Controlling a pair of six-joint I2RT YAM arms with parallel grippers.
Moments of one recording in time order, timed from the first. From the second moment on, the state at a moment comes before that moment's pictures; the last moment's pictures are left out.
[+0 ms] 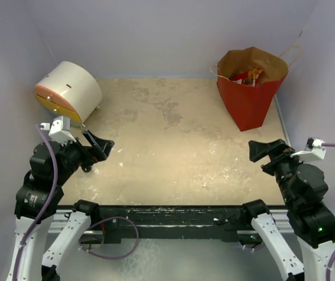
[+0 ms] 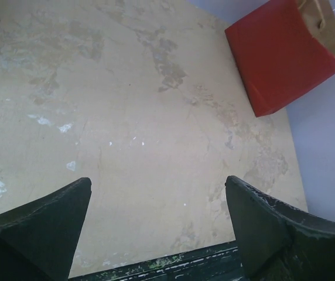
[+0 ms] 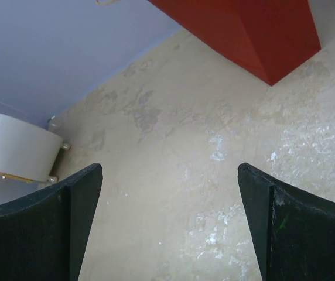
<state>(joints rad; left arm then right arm) -0.22 0.50 1.00 -0.84 0.09 -0.60 0.26 0.32 0.98 -0.87 0.26 0.68</state>
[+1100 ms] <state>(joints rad) -0.23 0.74 1.30 -1.06 0.26 -0.54 0.23 0.83 1.36 -0.98 0.14 0.51</state>
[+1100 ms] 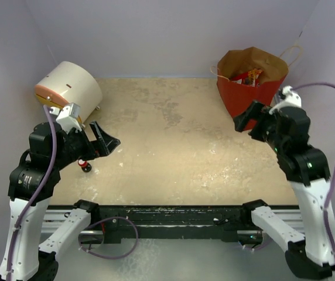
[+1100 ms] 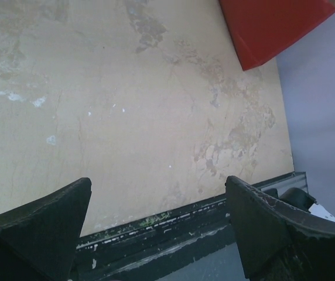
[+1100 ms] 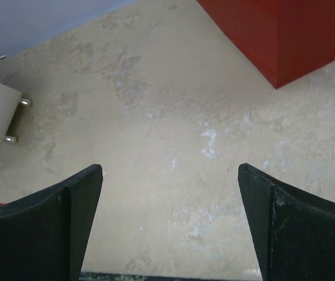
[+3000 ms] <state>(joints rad) -0.23 1.24 1.54 -0.85 0.02 -0.58 0.45 1.62 1.51 -0.37 0.02 -0.64</state>
